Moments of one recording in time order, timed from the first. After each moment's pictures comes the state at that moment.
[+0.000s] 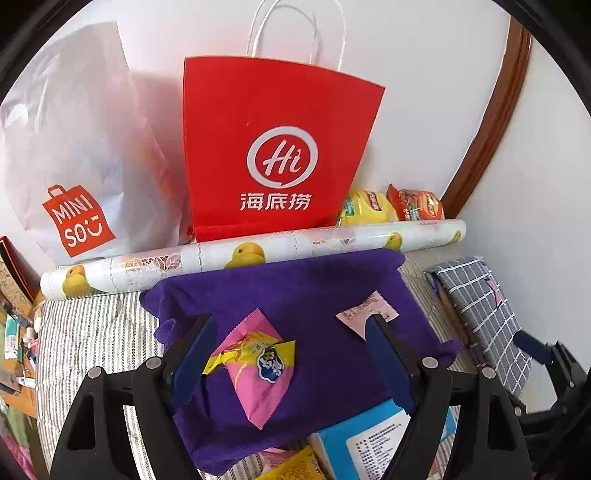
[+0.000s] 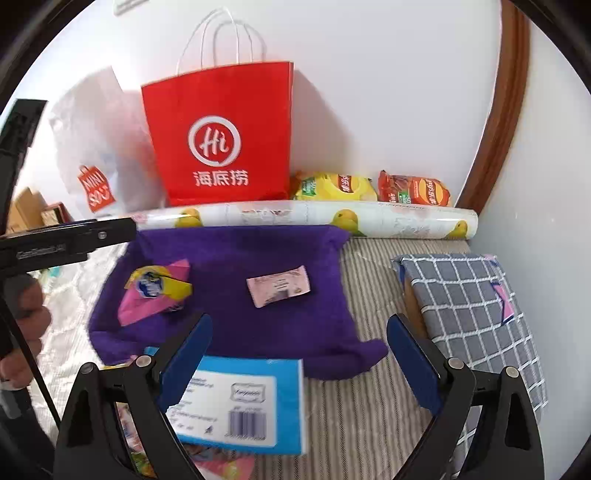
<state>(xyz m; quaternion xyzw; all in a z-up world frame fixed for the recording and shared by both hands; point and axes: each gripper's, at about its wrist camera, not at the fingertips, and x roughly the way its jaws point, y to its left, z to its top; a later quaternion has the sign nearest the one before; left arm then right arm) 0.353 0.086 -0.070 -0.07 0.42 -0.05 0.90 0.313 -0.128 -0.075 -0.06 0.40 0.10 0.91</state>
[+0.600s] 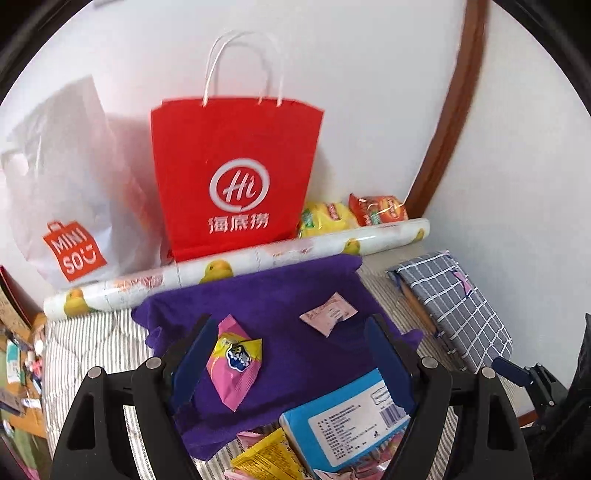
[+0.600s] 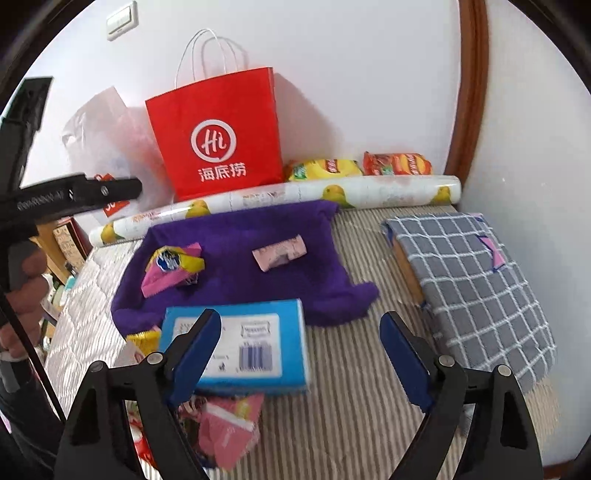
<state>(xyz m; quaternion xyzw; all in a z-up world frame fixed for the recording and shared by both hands) 0.315 0.058 -0.030 -0.04 0.39 -0.09 0.91 0.253 -0.158 -0.072 -0.01 0.41 0.08 0.91</state>
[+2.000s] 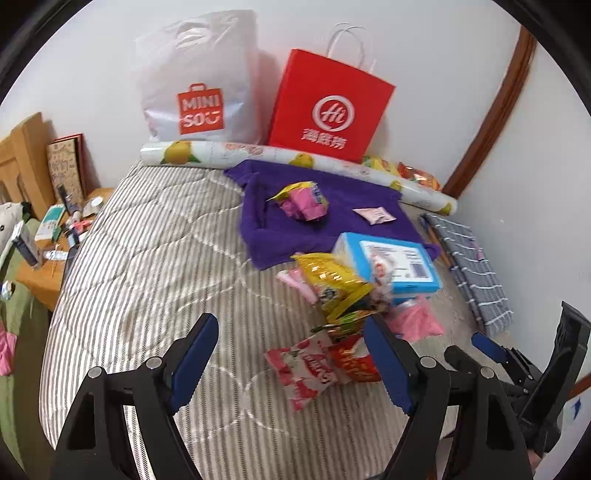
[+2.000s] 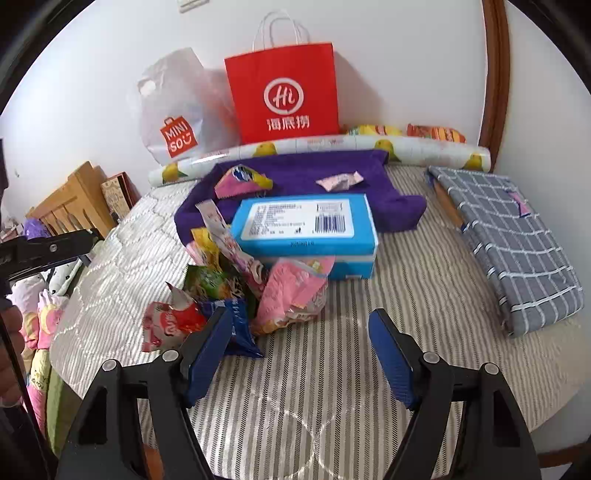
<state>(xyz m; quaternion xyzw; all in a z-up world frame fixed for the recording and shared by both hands) 0.108 0.123 -0.092 -0.14 0.43 0.02 0.89 0.132 -0.141 -0.126 -0.02 0.42 0.17 0.89</state>
